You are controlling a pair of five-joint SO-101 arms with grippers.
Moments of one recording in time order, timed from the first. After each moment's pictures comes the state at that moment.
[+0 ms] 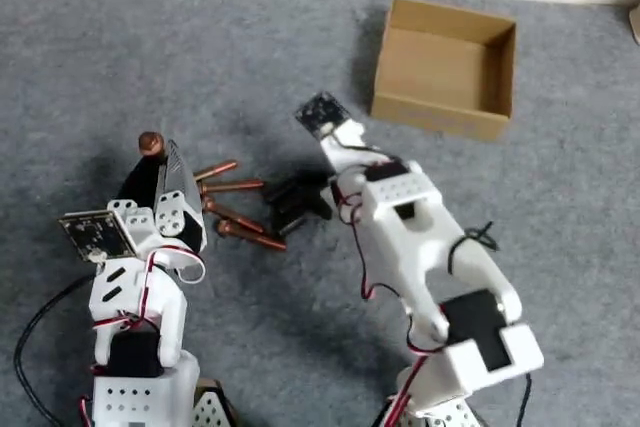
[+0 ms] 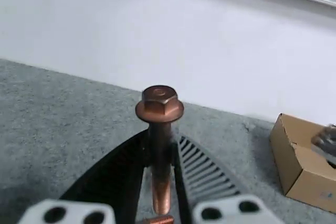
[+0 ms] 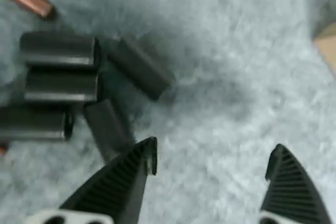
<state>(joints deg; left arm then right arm) -5.3 -103.7 94.3 19.7 17.0 -23.1 1.1 32.4 36.3 26.0</state>
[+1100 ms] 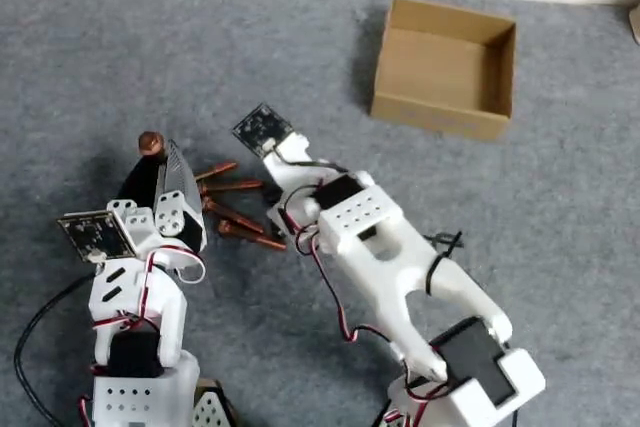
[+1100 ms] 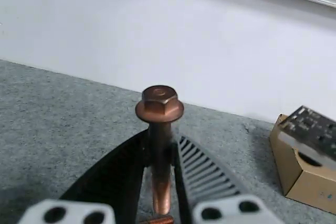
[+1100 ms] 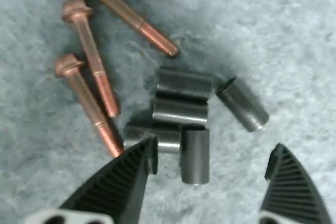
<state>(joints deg) -5.3 -103.7 94.3 19.7 17.0 -37.5 -5.9 31.4 43.3 17.4</state>
